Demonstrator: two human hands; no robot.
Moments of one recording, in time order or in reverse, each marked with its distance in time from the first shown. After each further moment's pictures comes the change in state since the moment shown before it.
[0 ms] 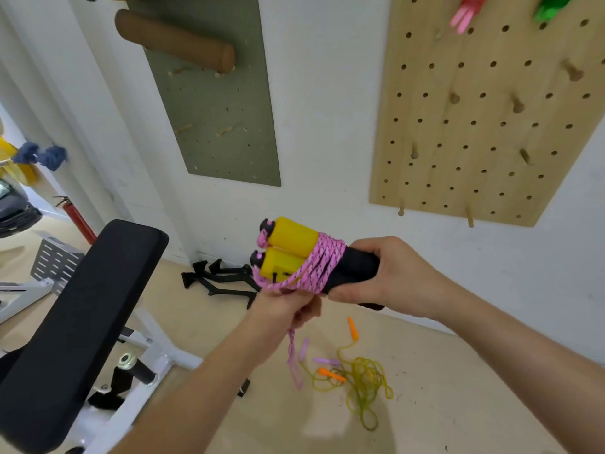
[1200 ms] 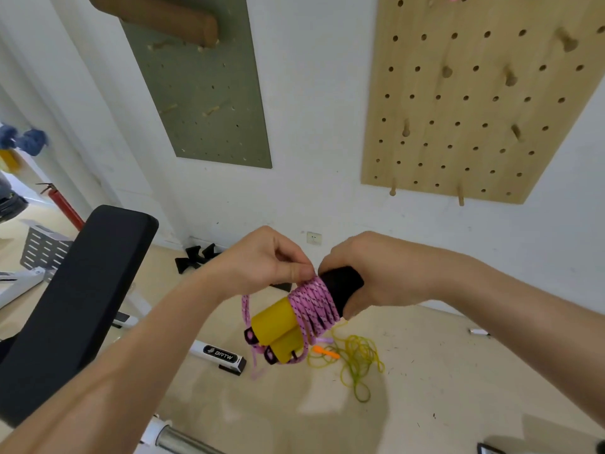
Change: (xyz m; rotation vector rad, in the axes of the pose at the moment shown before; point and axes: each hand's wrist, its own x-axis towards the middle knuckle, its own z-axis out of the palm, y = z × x) left_hand 0.014 0.055 -0.020 0.487 -0.365 0.111; right_hand -0.005 -0.005 -0.007 -0.676 -0.381 -0.144
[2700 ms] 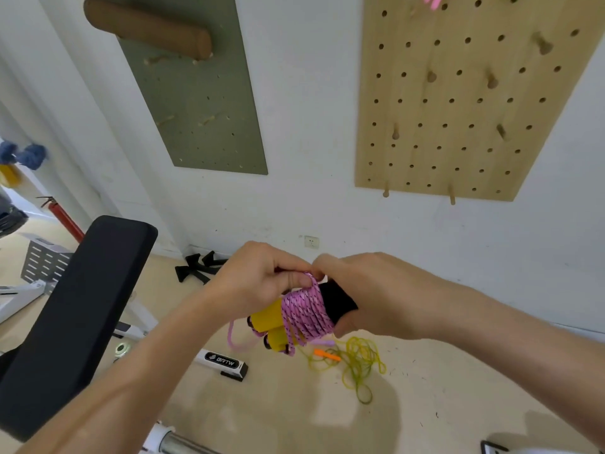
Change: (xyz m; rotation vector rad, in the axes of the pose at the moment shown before) left_hand -0.020 0.000 0.025 0.314 0.177 0.132; right_hand -0.038 -0.034 0.014 -0.066 0.121 0.057
